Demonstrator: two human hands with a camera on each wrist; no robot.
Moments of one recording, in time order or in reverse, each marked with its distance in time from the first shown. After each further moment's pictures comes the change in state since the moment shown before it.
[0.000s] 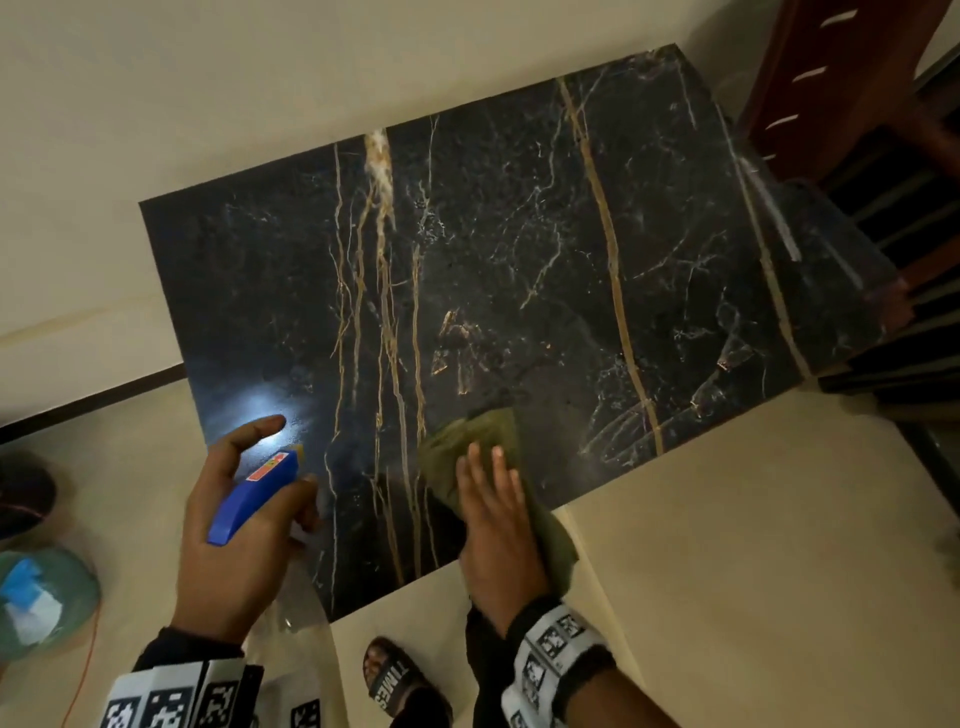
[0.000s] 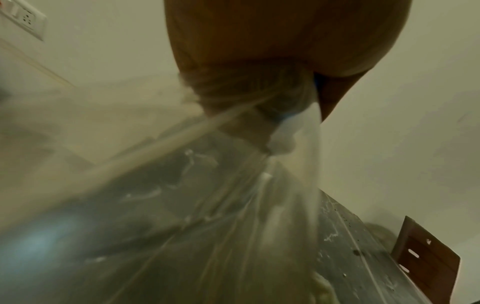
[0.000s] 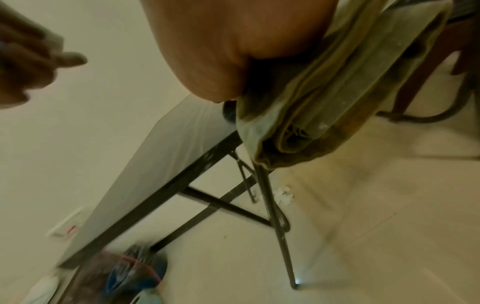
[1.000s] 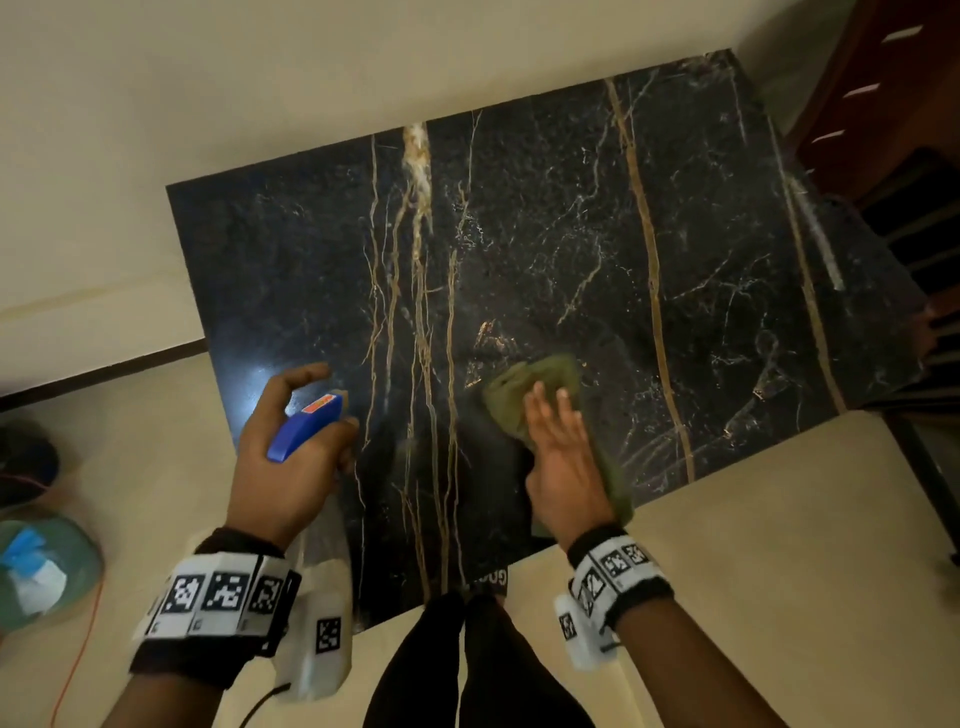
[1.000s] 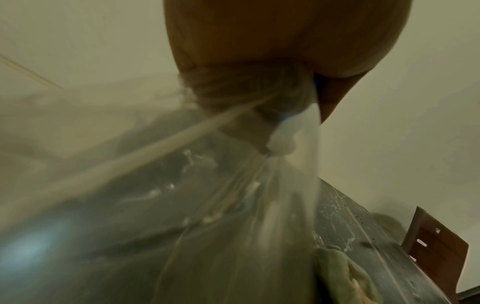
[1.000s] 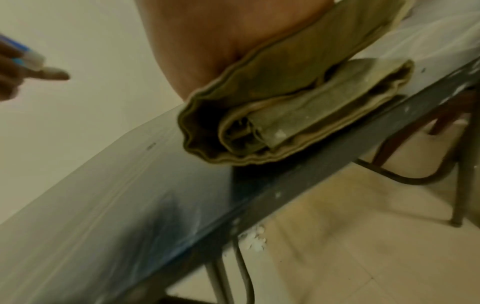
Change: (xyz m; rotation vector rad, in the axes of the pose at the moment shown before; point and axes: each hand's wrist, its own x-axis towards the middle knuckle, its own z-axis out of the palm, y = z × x) left_hand 0.076 0.006 0.002 0.018 -0.016 -0.035; right_hand 0.084 0.040 -0.047 -0.031 -0.021 0.024
